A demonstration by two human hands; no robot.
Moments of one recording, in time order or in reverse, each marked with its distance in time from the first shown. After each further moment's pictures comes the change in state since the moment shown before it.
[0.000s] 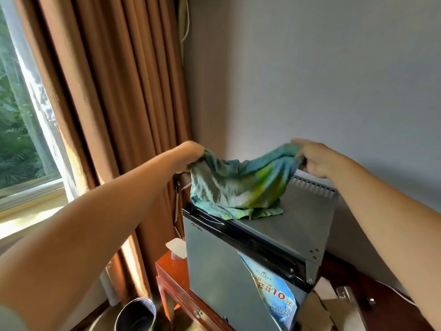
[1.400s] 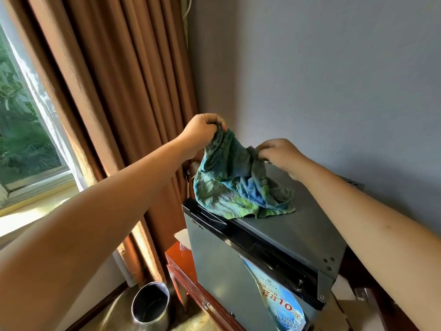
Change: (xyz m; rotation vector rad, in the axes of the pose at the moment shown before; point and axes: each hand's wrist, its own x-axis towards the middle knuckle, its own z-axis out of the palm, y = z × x) left_hand 0.022 0.026 0.025 0.010 0.148 0.342; right_hand 0.037 0.036 0.077 -0.500 -0.121 -0.282
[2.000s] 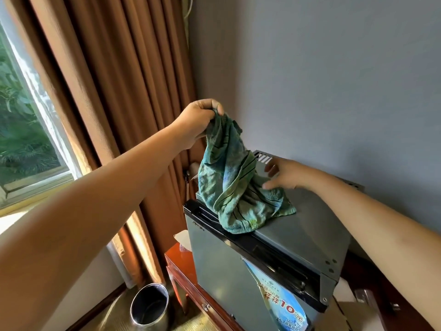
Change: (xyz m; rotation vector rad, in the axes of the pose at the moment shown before) left_hand 0.004 0.027 -0.022 -0.265 -0.088 -0.025; right_hand -0.011 0.031 -0.011 -0.482 -0.285 0.046
